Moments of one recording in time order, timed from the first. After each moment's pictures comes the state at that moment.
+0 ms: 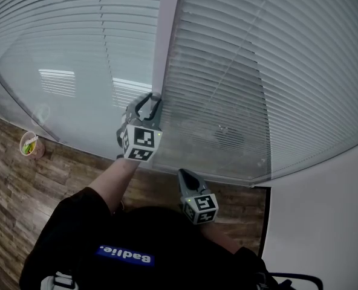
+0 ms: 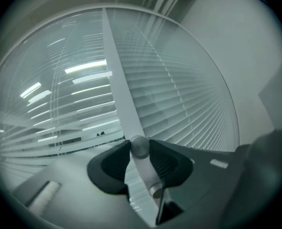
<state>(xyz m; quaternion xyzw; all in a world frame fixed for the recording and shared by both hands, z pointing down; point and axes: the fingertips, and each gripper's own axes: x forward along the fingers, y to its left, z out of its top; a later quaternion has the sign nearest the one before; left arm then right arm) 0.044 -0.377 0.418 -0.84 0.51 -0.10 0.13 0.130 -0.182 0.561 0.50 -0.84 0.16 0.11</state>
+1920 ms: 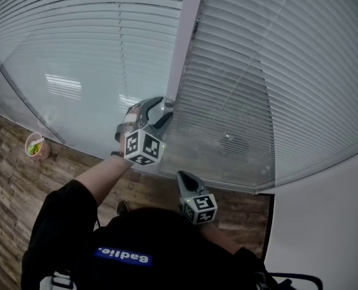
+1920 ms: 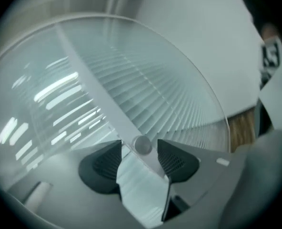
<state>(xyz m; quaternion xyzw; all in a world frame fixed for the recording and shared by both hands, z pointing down) 0.042 -0.364 0.416 -0.84 0.41 -0.21 0.29 0.092 -0.194 0.563 0.48 -0.85 0.17 0.11</state>
